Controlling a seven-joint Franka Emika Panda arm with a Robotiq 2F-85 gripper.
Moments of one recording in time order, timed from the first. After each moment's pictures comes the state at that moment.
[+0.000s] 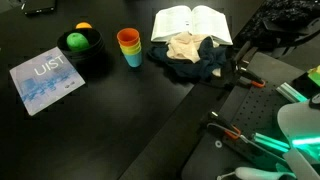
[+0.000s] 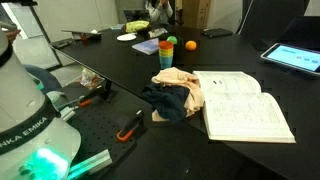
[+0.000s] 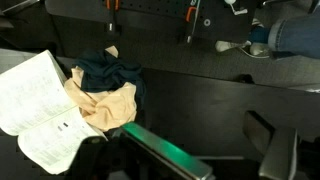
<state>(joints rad) 0.12 -0.82 0.04 -2.46 0.07 1.61 -0.04</state>
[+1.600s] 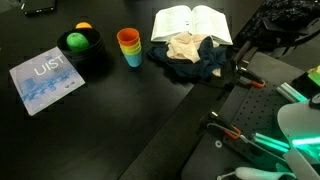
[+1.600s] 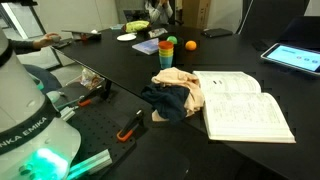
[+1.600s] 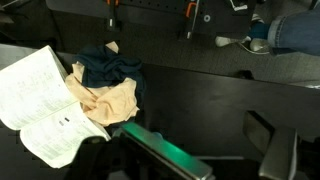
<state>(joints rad) 0.12 -0.83 0.04 -2.44 0.07 1.61 -0.04</state>
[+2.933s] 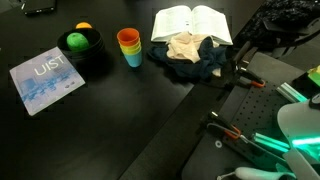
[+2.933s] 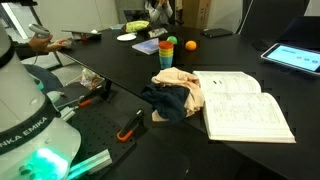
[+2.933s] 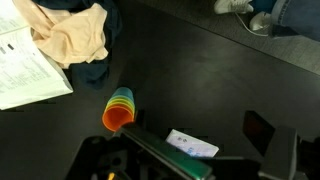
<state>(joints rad) 0.21 -0.55 0.11 -2.45 0.12 2.03 -0.13</state>
